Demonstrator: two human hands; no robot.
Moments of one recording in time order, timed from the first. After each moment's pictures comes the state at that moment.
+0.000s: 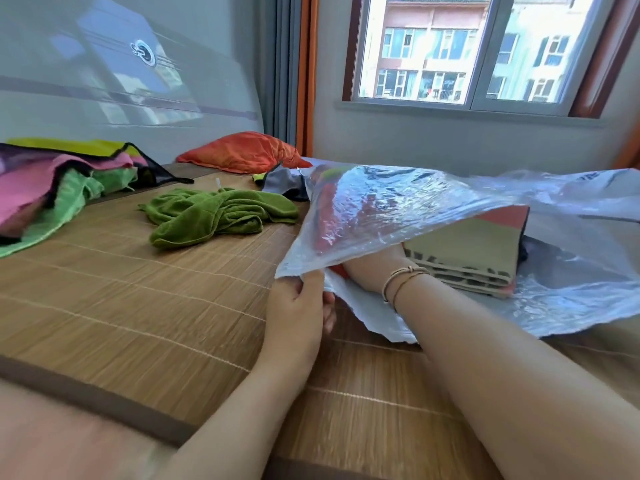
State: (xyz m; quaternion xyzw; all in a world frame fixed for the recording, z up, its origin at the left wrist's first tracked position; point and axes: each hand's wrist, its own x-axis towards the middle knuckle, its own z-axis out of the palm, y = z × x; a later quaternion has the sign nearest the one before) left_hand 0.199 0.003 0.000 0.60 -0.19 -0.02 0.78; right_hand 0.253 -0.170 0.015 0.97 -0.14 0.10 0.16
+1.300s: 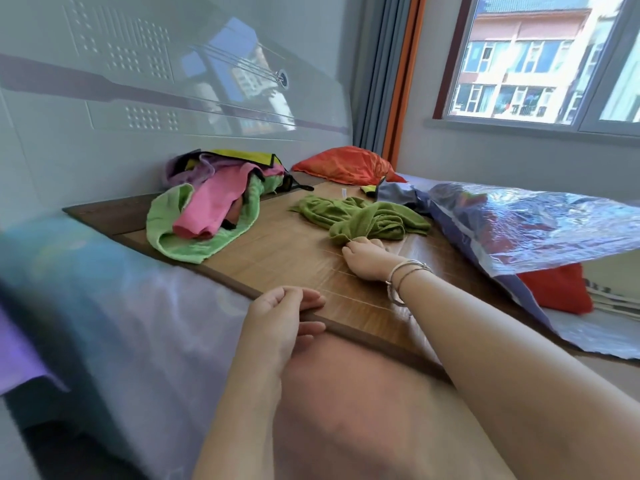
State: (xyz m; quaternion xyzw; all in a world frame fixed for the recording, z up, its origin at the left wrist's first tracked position) left_hand 0.241 0.257 -0.006 0.65 0.01 -0.06 0.75; right_hand 0.342 0.076 0.025 0.99 -0.09 0.02 -0.09
